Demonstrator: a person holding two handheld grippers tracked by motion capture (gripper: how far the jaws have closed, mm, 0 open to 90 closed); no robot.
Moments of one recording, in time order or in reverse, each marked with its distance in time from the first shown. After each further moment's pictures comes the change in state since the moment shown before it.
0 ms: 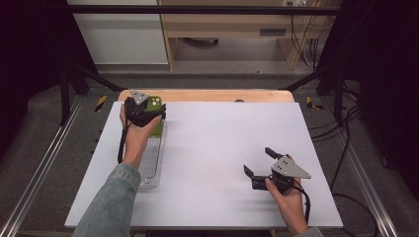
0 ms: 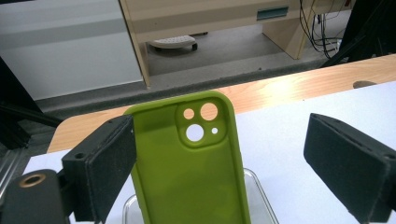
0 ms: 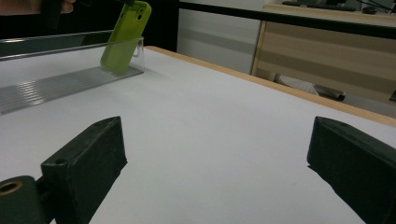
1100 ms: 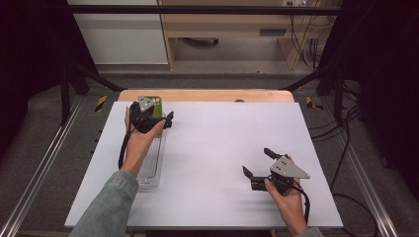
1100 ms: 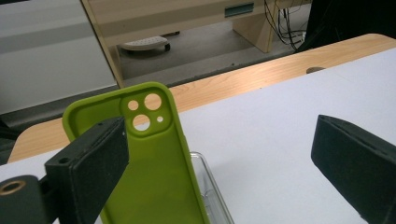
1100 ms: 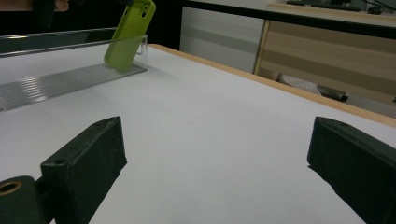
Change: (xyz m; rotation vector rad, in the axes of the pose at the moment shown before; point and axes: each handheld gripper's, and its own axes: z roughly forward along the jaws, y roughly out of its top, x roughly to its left) left arm -0.022 -0.005 -0.016 -0.003 -0.115 0.058; right arm 0.002 0.000 0.001 0.008 0.014 -0.013
